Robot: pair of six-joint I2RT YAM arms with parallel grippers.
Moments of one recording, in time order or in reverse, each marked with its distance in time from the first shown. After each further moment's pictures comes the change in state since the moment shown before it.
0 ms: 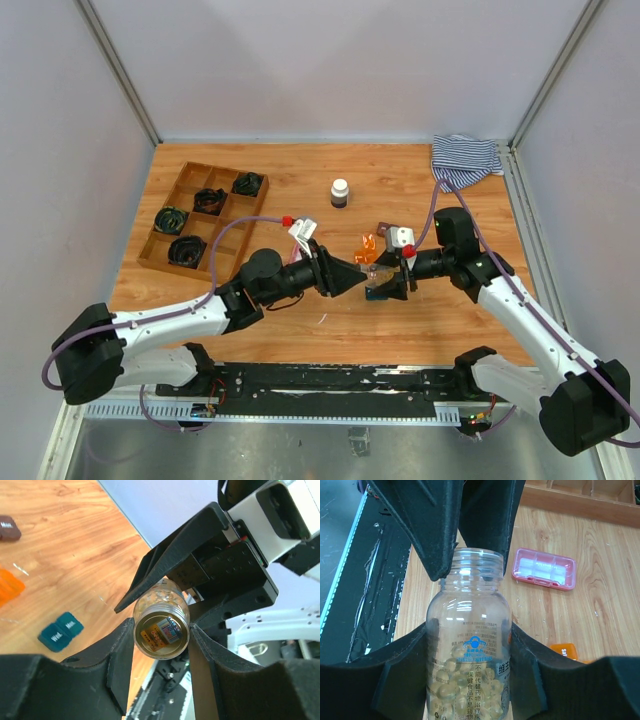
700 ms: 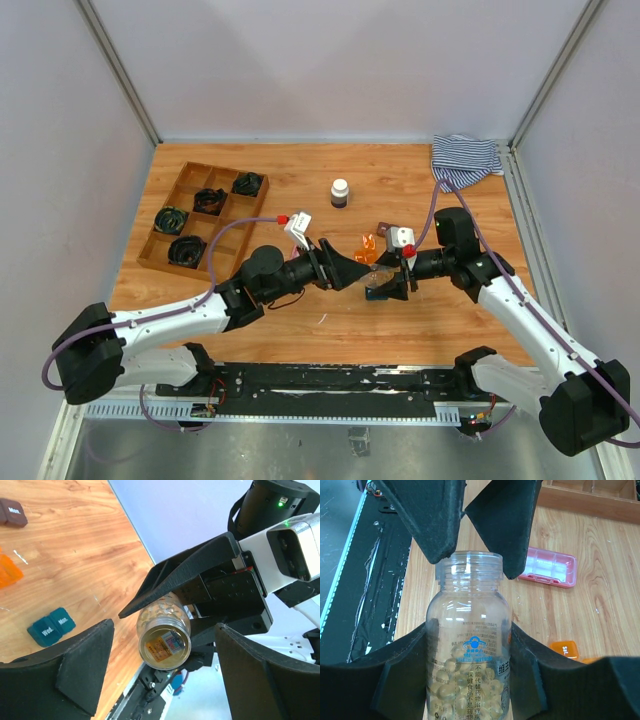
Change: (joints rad) left arm 0.000 0.002 0.024 -0.053 -0.080 -0.184; right arm 0.000 0.000 0.000 -0.003 0.003 0.000
